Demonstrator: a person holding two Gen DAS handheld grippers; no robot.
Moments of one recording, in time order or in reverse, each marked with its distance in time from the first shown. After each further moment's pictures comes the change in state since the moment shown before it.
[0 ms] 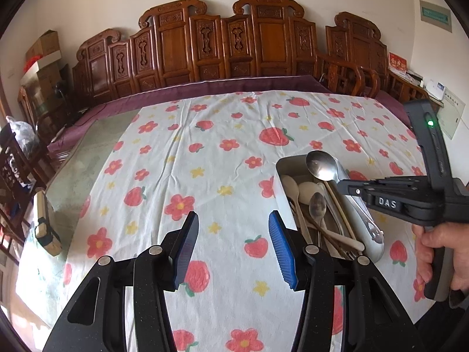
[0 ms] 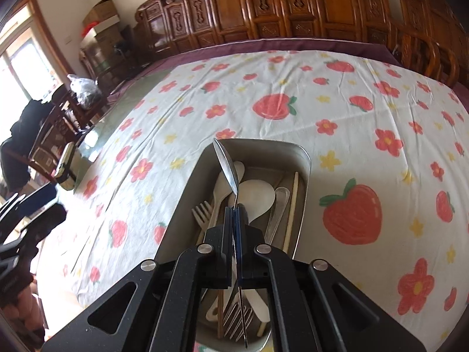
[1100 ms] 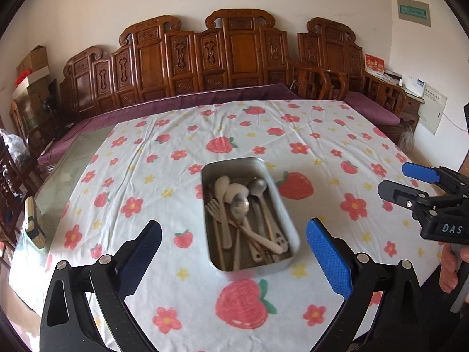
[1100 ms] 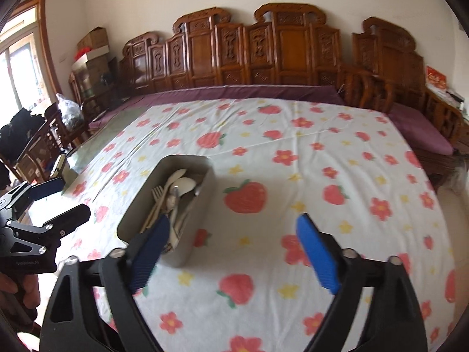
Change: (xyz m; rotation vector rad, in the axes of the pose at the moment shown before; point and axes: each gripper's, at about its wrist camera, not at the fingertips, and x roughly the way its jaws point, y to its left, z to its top) left arm -0.053 -0.112 -0.015 0.037 -0.065 -0.058; right arm -0.178 -0.068 -0.088 -0.035 -0.251 -0.172
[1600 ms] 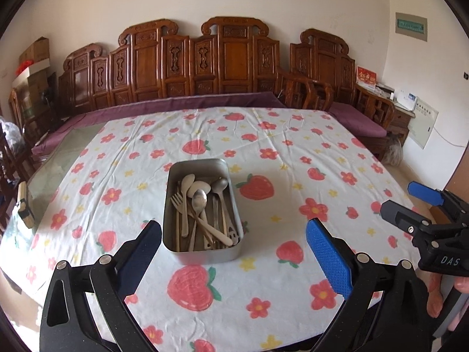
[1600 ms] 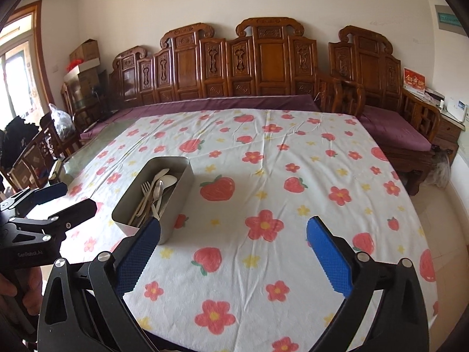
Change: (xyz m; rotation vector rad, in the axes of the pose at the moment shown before) left arm -0.040 -0.054 -0.010 -0.057 -0.042 -0.038; right arm -0.071 -0.029 -0.034 0.028 -0.063 -0.055
